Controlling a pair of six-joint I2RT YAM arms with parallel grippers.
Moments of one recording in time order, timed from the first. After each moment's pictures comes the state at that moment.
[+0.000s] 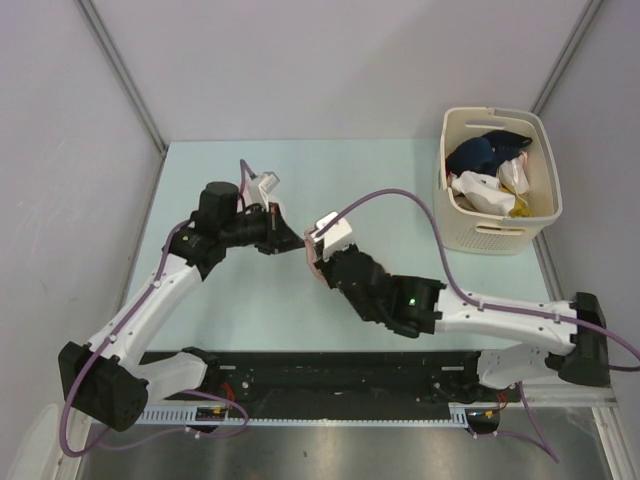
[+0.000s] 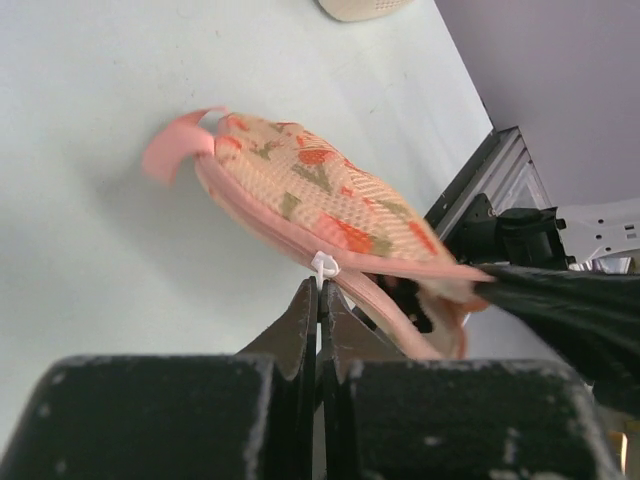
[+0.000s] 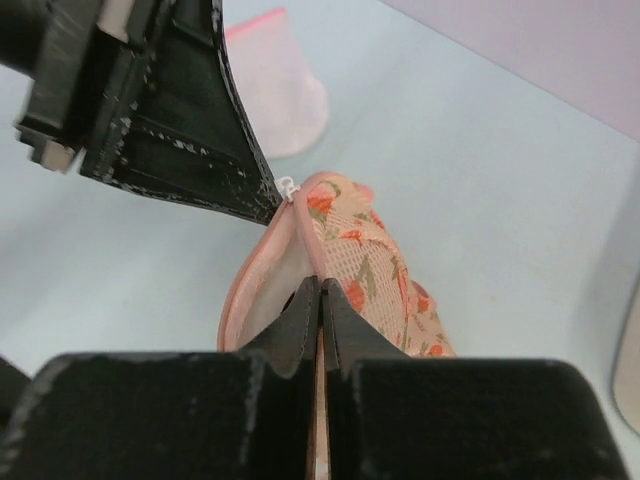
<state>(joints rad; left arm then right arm) -0.39 1.13 1.00 -0.42 0.63 -0.38 1.32 1.32 1.13 -0.15 0.79 0.10</state>
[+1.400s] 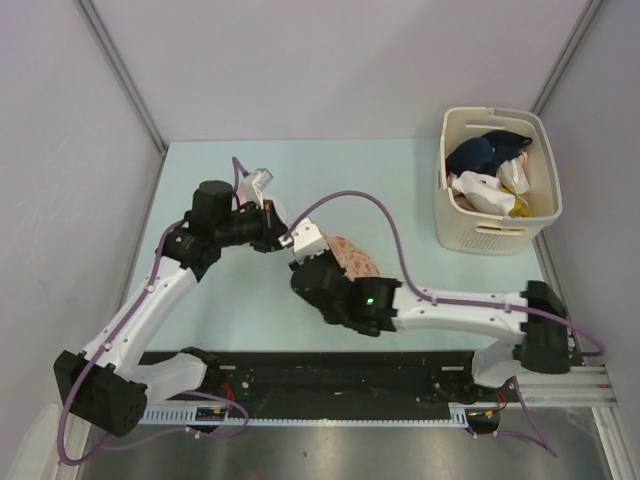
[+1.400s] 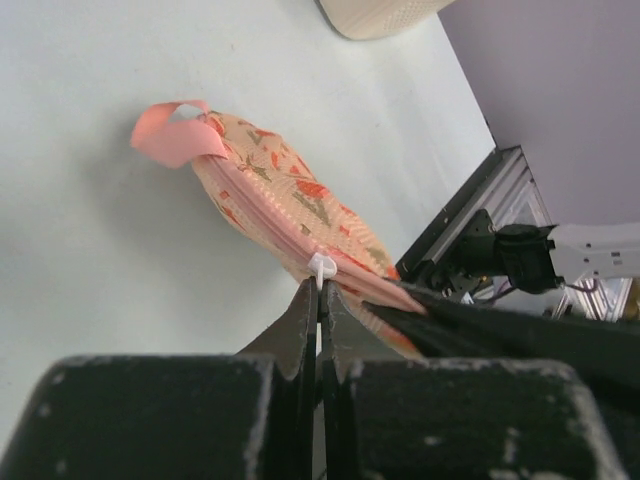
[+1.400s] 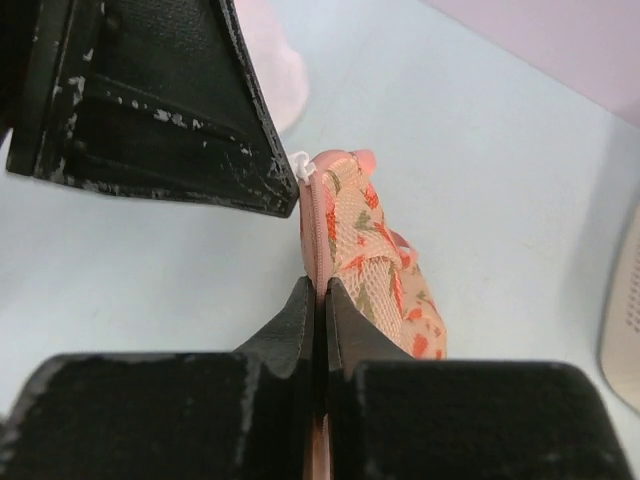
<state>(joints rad) -0.38 1.10 1.02 -0.45 0.60 -0.40 1.35 1.55 1.29 -0.24 0.96 0.19</state>
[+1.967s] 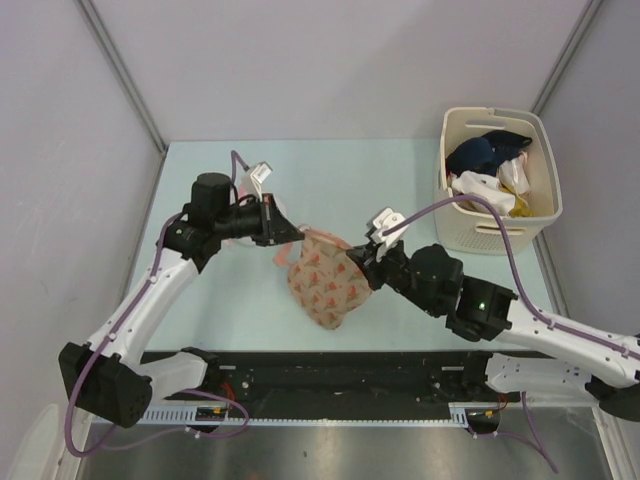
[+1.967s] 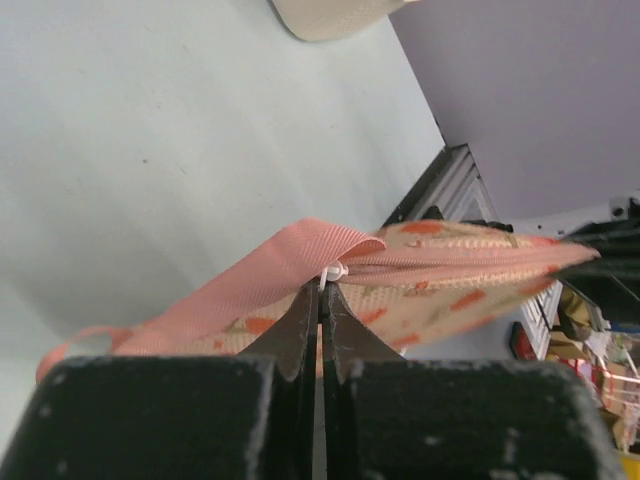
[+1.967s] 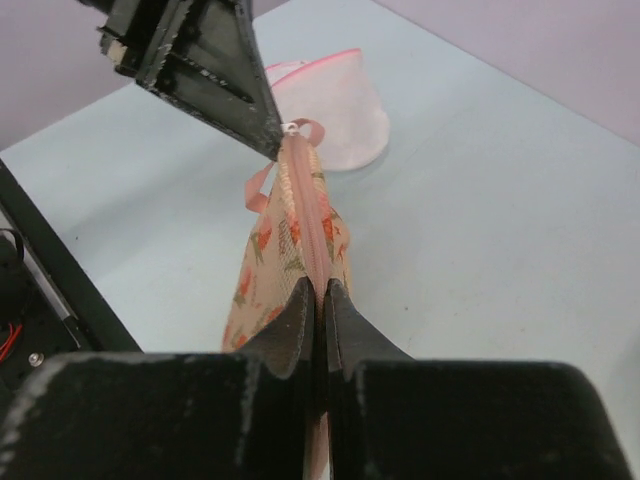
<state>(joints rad) -0.33 1.15 1.07 -0.44 0.71 -0.45 1.16 0.94 0.97 -0.18 0.36 0.04</state>
